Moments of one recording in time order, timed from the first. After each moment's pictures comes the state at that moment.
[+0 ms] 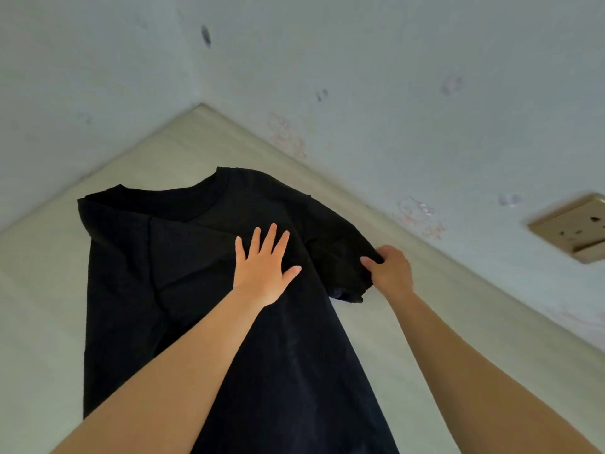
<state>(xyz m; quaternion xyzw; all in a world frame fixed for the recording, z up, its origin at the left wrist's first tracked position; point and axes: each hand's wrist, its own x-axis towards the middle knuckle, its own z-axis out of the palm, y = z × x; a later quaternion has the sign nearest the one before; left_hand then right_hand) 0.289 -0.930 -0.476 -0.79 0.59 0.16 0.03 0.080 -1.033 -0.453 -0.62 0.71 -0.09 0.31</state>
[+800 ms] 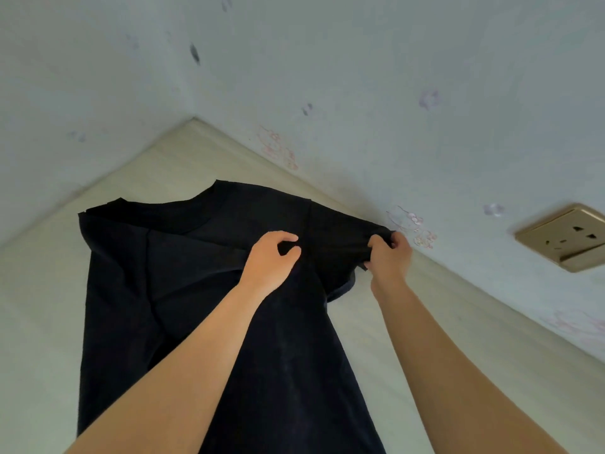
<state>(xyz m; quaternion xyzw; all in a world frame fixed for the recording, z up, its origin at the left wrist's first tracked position) 0.270 -0.962 -0.434 -0.76 0.43 0.37 -0.33 0.098 -1.046 -0.418 -0.37 0.68 -0.40 0.49</state>
